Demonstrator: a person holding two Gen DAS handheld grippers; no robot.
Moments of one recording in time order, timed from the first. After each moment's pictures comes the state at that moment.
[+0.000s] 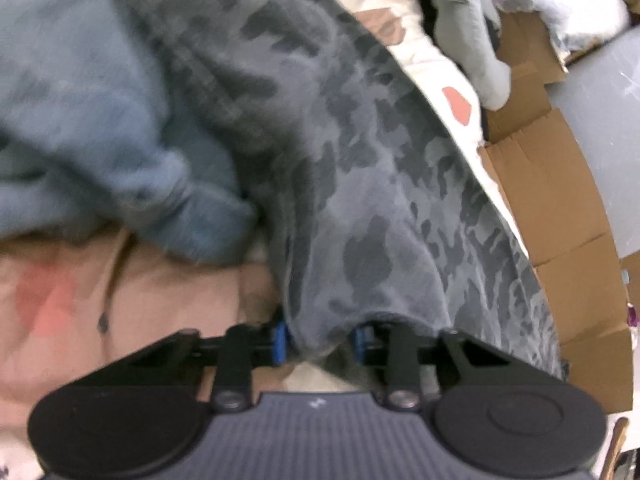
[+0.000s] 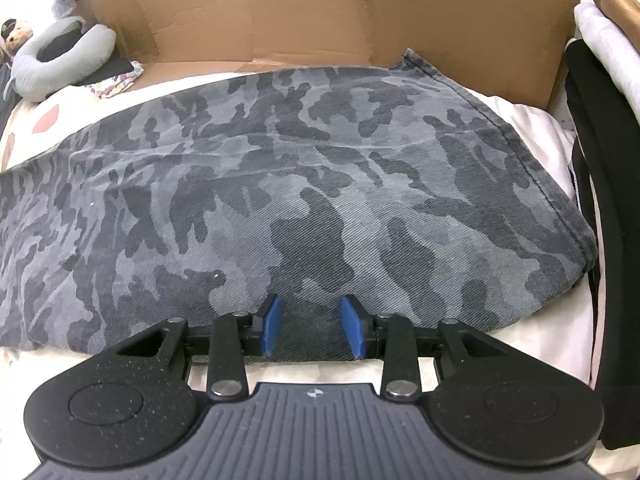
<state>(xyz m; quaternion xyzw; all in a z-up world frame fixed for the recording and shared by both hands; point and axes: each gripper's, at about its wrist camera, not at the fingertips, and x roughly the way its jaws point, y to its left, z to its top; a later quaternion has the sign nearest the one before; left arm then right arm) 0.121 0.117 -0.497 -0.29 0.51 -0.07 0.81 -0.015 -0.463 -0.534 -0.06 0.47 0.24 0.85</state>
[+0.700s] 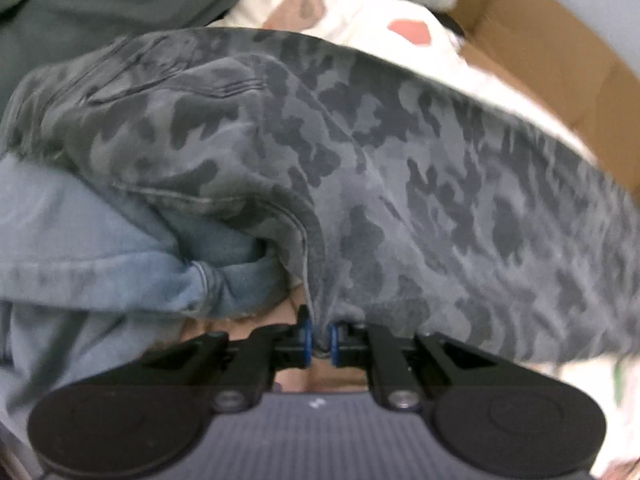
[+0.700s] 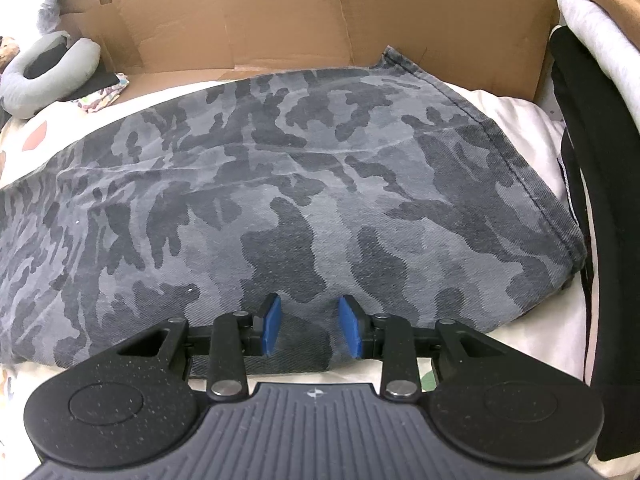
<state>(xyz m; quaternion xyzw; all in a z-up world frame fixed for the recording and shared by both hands) 0.132 0.084 -0.439 0.03 0.55 -0.09 0.83 0.002 -0.473 -0.535 -0.04 0.48 0.23 0.85</state>
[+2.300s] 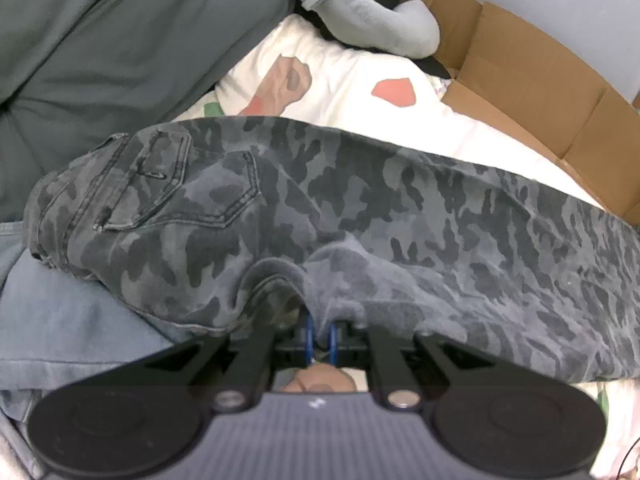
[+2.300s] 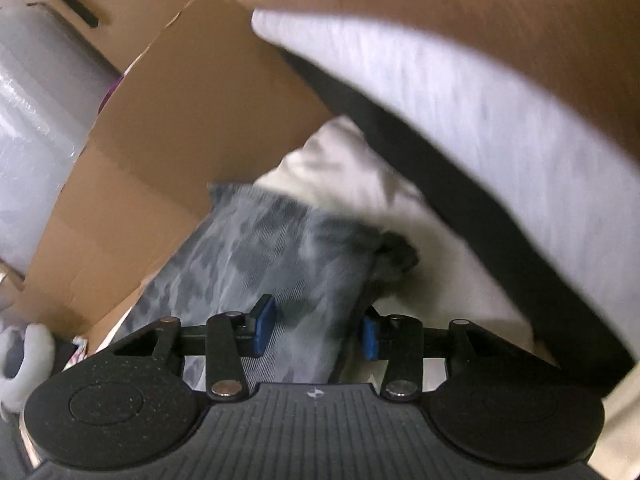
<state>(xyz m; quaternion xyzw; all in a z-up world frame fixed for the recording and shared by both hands) 0.169 0.068 -0.367 0.04 0.52 -0.09 0.85 0.053 -0.564 -0.548 0.30 0.38 0.05 0.87</state>
